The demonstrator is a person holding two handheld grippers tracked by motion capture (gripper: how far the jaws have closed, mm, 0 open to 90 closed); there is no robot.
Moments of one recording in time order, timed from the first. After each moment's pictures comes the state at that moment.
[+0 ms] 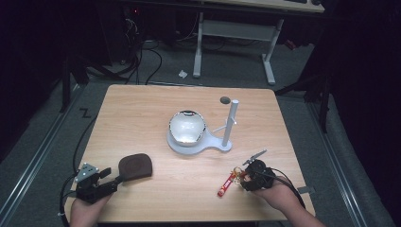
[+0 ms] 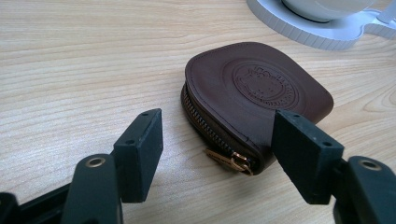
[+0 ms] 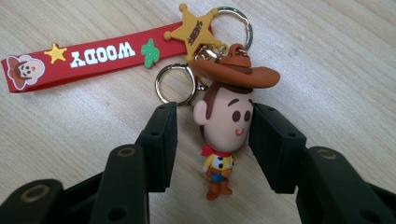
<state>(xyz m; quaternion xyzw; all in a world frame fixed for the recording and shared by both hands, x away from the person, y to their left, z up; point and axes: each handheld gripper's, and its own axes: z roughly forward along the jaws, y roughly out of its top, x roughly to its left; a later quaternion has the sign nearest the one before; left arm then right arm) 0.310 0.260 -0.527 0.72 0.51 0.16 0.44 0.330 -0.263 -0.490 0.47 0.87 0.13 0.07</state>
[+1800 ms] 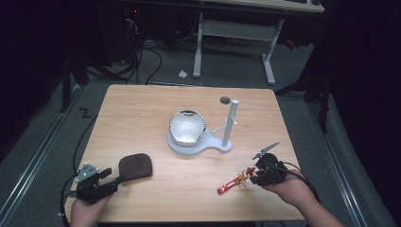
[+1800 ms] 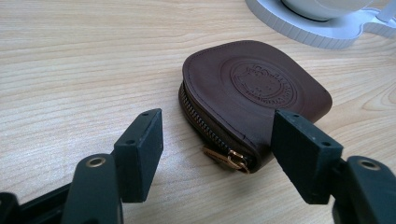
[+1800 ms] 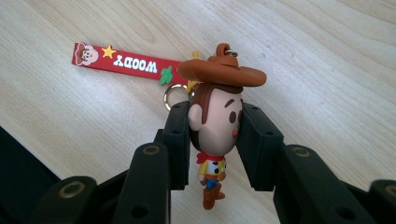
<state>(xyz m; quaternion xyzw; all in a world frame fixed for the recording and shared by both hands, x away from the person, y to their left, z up) 0.309 0.259 -0.528 0.72 0.51 0.16 0.44 0.326 -0.282 -0.442 0.45 0.88 0.14 0.06</state>
